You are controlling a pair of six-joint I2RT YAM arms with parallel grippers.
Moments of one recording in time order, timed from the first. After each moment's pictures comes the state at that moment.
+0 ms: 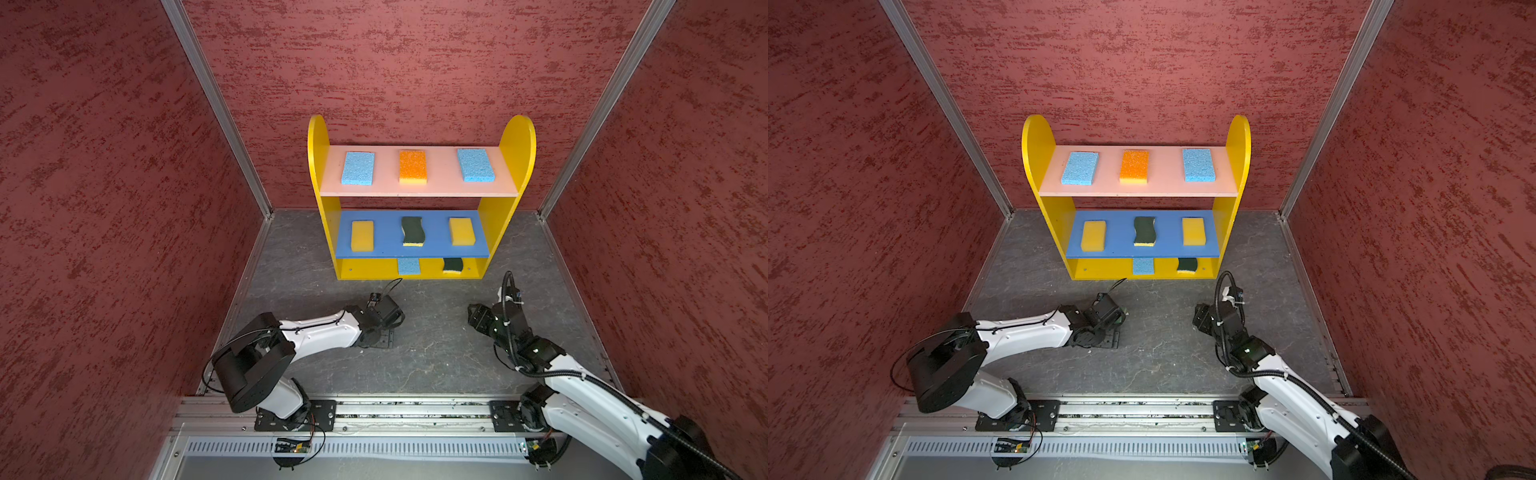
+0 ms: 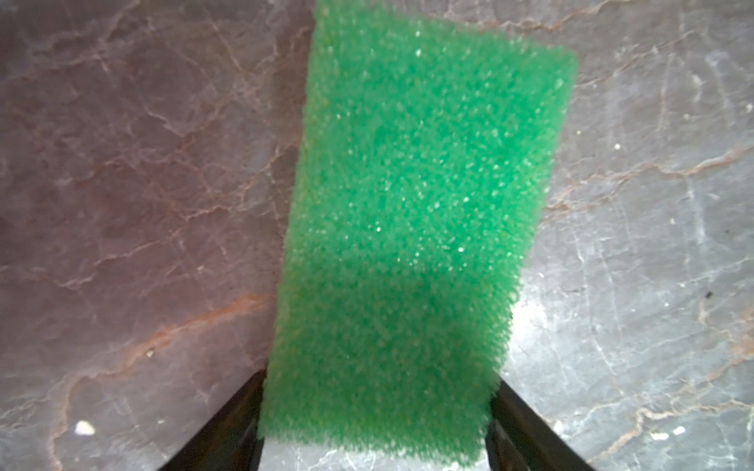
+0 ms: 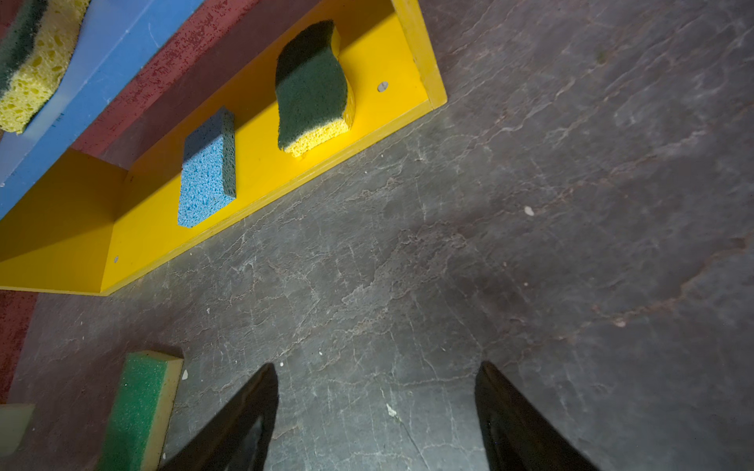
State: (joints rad) left arm -0.87 1.50 0.74 -0.54 -0.18 -0.75; right arm 0.52 0.84 0.32 -0.16 0.23 0.84
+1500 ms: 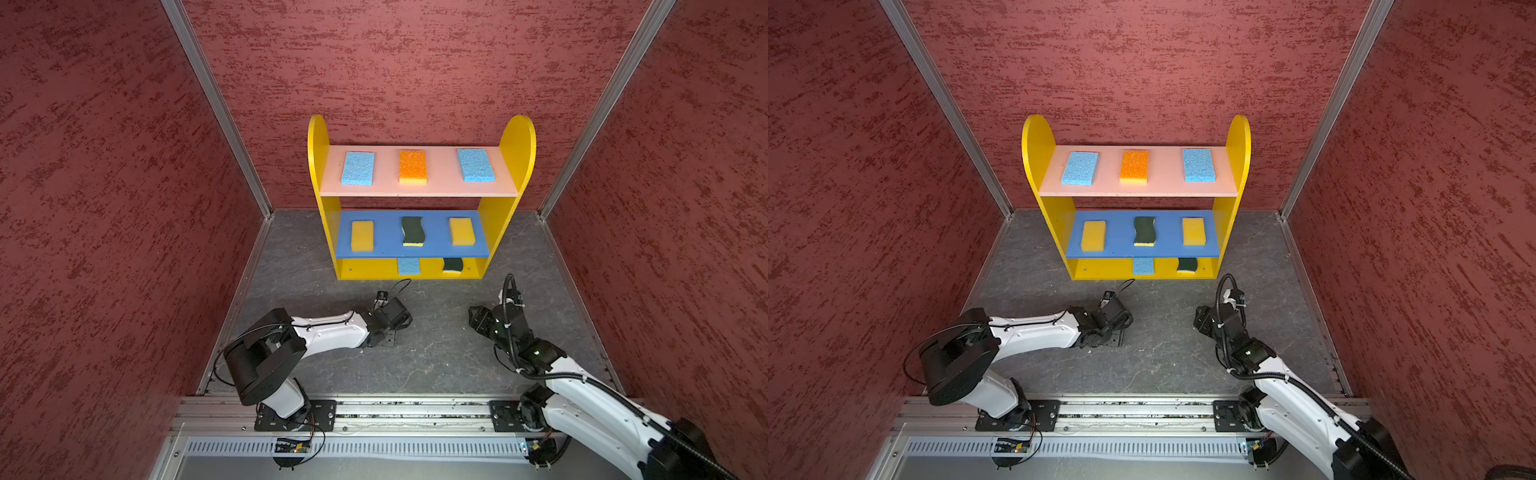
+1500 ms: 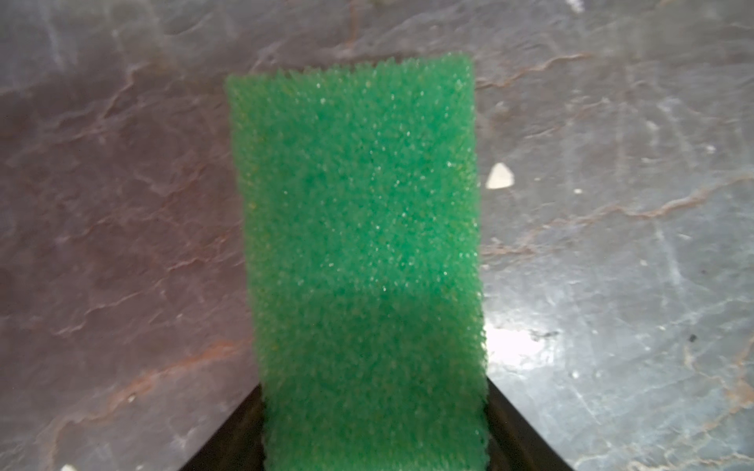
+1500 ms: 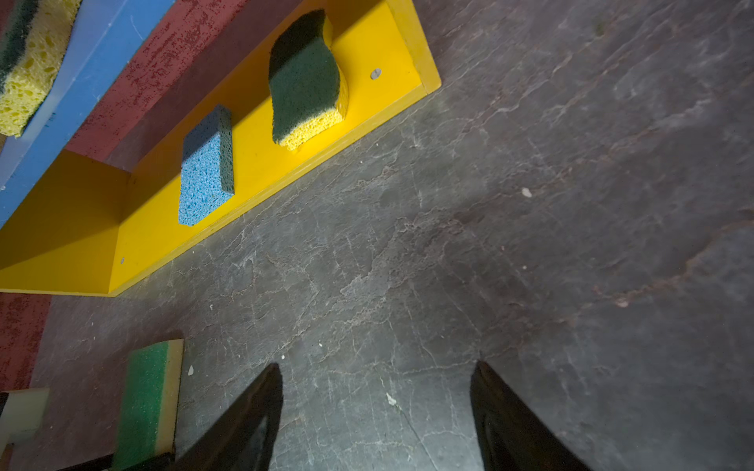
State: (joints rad) left arm -0.90 1.56 0.77 -0.49 -0.28 -0.75; right arm 0.52 0.82 0.31 -0.17 0.21 0.88
